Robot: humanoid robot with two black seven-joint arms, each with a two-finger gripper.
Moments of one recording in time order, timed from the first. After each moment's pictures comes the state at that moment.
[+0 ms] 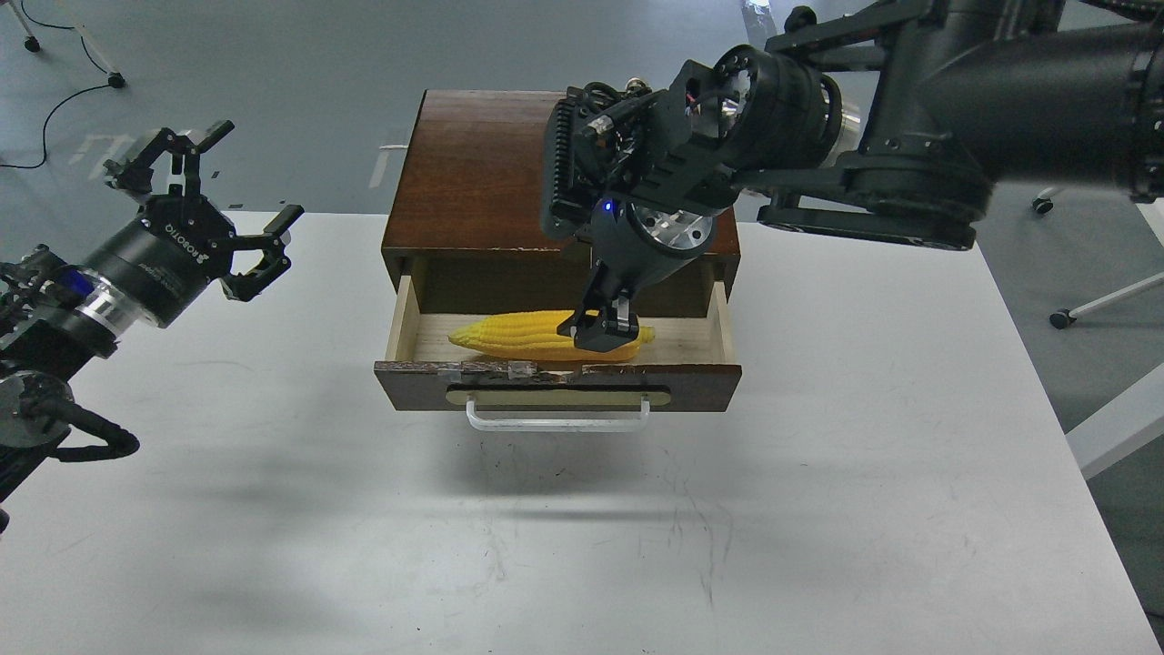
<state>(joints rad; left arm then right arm) -0.50 0.74 -0.80 -1.13 0.06 -0.49 -0.32 1.97 -0.08 -0.63 1.17 -1.52 0.29 0.49</state>
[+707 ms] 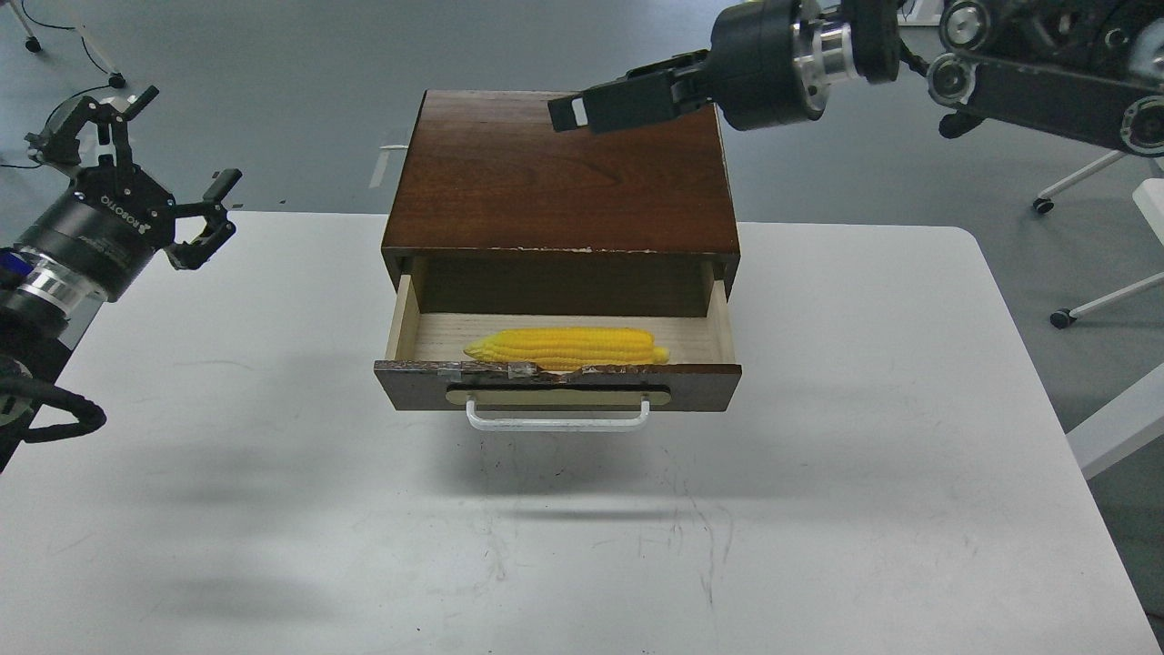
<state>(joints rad) -0.51 0.75 -0.91 -1.01 0.04 -0.49 -0.33 1.66 -0.63 -0.29 1.14 -0.62 0.28 0.49</state>
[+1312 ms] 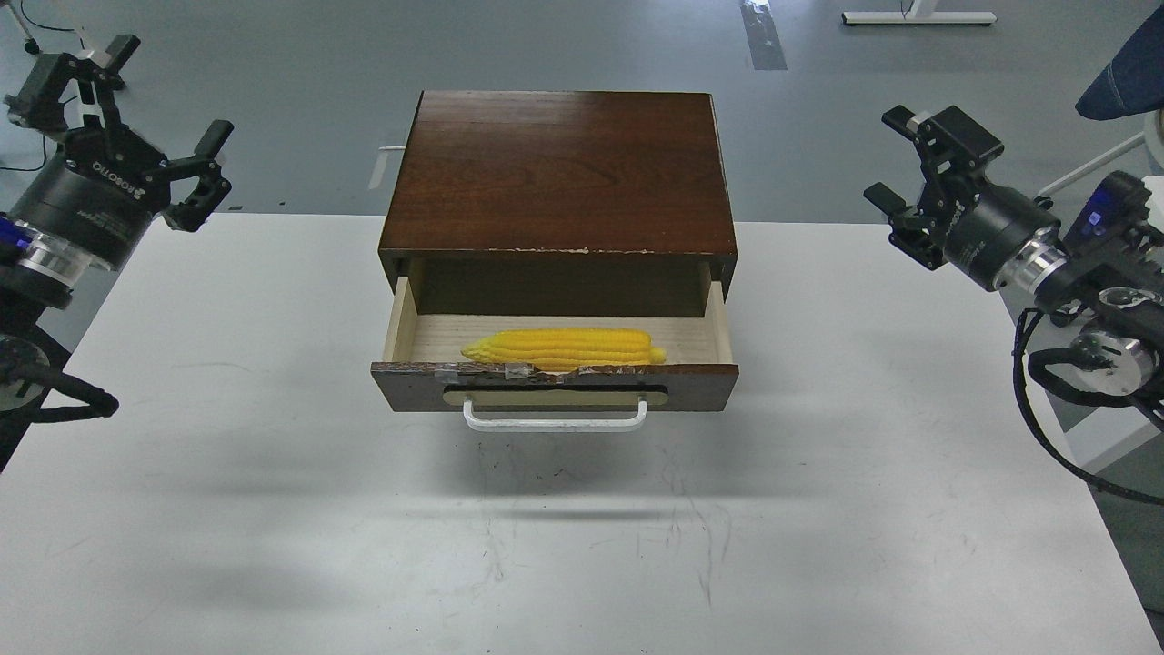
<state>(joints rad) -0.57 0.72 -0.91 -1.11 0.43 -0.49 -0.49 0.79 -0.64 0.34 0.90 -0.34 0.28 0.49</state>
